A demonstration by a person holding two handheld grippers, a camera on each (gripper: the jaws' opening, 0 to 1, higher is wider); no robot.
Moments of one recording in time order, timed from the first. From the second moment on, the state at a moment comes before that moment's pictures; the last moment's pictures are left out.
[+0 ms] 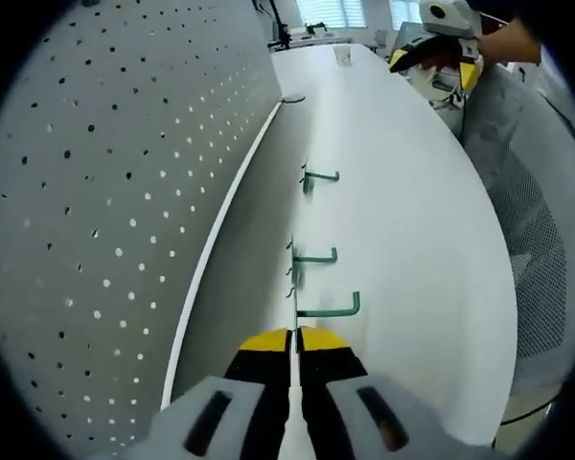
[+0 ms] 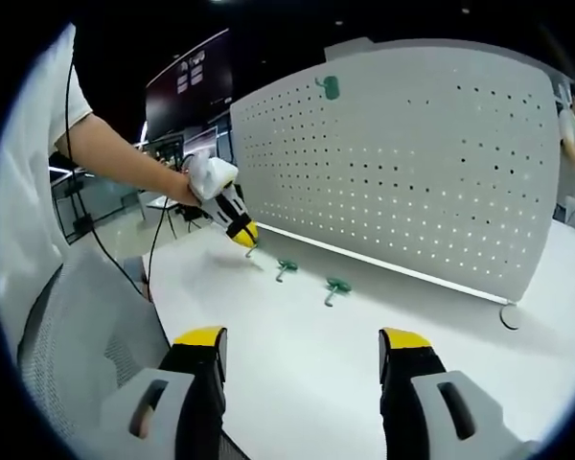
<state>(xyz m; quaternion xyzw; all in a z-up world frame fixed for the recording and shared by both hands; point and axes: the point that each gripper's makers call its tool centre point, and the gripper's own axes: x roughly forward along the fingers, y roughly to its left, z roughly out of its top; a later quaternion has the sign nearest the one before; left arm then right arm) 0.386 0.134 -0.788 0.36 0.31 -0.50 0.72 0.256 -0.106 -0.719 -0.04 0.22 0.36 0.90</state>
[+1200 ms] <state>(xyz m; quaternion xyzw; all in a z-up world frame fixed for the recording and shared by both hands) 0.373 0.107 -0.735 0.22 0.21 -0.46 0.84 0.256 -0.104 -0.715 -0.04 0.21 0.37 0.91</state>
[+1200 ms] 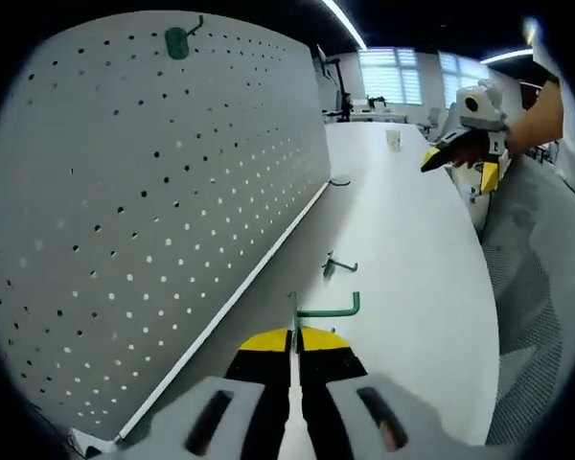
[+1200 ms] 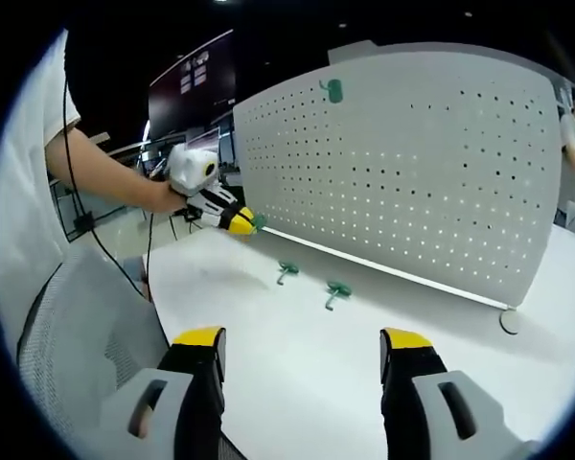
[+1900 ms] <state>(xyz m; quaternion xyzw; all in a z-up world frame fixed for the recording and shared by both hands) 0.358 0.092 -0.691 0.12 0.14 -0.42 0.89 0.256 -0.104 -0.714 -0.04 0.20 0.37 0.91</state>
